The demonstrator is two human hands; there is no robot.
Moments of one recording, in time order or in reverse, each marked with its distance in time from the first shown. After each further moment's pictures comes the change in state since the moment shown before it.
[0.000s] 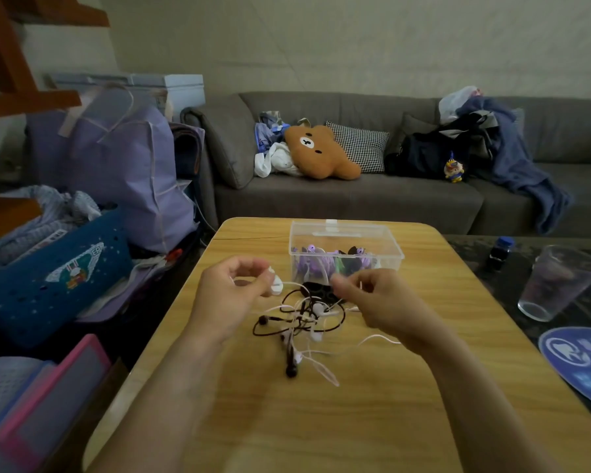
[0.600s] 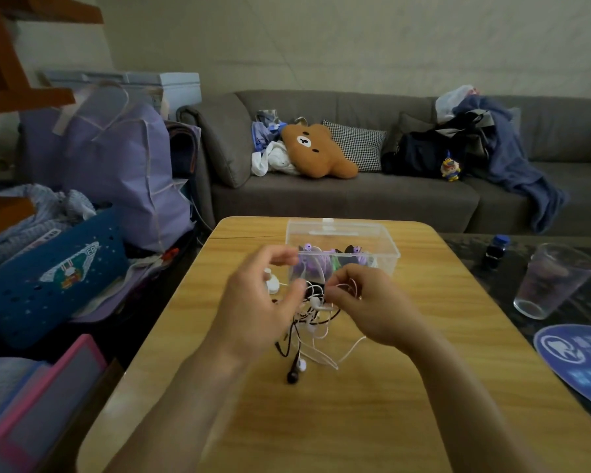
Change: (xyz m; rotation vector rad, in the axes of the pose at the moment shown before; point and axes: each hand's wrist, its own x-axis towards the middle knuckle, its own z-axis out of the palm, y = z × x) left_hand -0.030 0.024 0.020 0.244 -0.082 0.360; right_hand 0.000 -0.001 0.009 -0.314 0.073 -0.147
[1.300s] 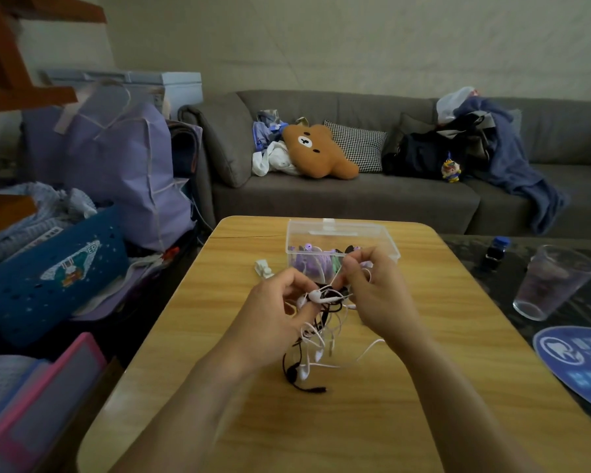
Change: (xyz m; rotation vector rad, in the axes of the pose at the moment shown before) left_hand -0.002 -0.010 0.016 -0.162 -0.246 -0.148; right_hand 0.005 0.000 0.008 0.416 0.270 0.068
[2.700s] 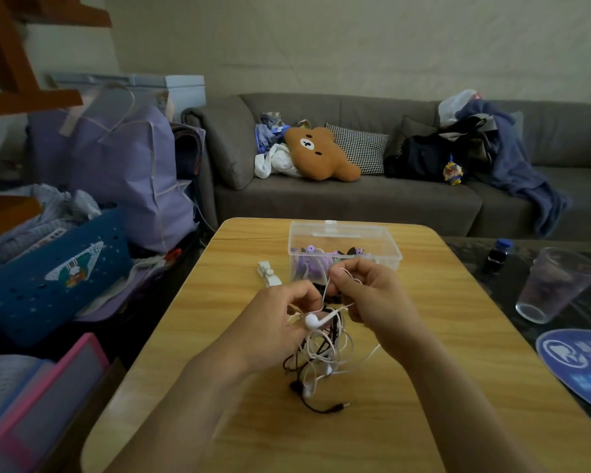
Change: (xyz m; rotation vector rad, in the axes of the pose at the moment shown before) left_hand 0.001 -0.007 -0.009 0.152 -0.175 0.130; right_hand -0.008 -0.004 -0.002 0.271 -0.205 0.115
